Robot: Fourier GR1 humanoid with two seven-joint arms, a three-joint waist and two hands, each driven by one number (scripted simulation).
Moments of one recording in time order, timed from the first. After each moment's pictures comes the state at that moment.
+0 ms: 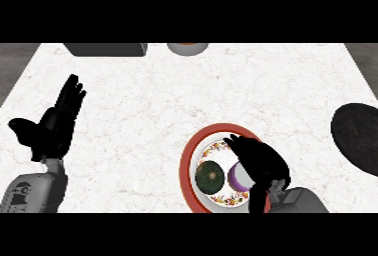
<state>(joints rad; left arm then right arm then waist) -0.21 0.20 0.09 -1.47 0.02 0.07 0.06 -0.19 -0.17 0.44 -1.63 0.86 0.63 0.51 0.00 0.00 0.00</state>
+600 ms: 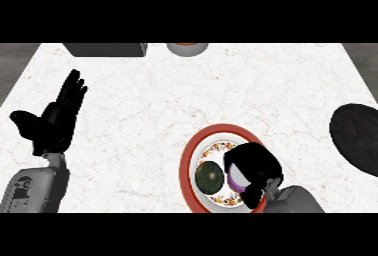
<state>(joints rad) -0.24 0.19 0.10 -1.46 0.01 0.06 0.09 -0.20 -0.16 0.46 -1.55 0.93 0.57 0.33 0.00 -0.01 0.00</state>
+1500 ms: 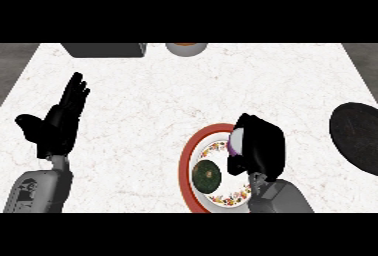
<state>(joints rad) -0.23 0.17 0.10 -1.47 0.00 0.07 0.08 -0.27 -0.03 0.42 -1.64 1.19 0.10 0.91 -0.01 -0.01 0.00</state>
